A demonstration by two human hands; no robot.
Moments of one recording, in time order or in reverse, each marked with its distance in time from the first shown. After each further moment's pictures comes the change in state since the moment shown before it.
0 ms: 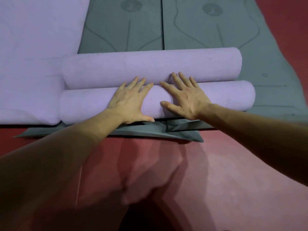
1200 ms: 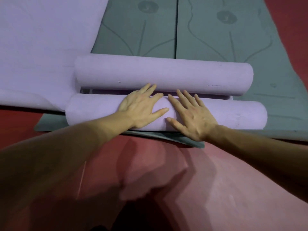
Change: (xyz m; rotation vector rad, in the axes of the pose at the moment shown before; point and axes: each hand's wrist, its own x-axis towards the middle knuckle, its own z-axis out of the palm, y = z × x) left_hand -0.029 0.016 0.001 -0.071 0.057 -0.001; right_hand -0.049 -0.037 0.006 0.024 -0.027 -0.062
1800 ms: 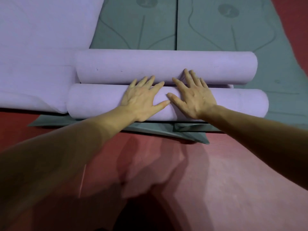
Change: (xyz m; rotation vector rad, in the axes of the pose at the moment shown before) left_hand 0.019 -0.004 0.001 -0.005 0.000 -0.088; right_hand 0.053 0.022 -0.009 0.028 0.058 0.184
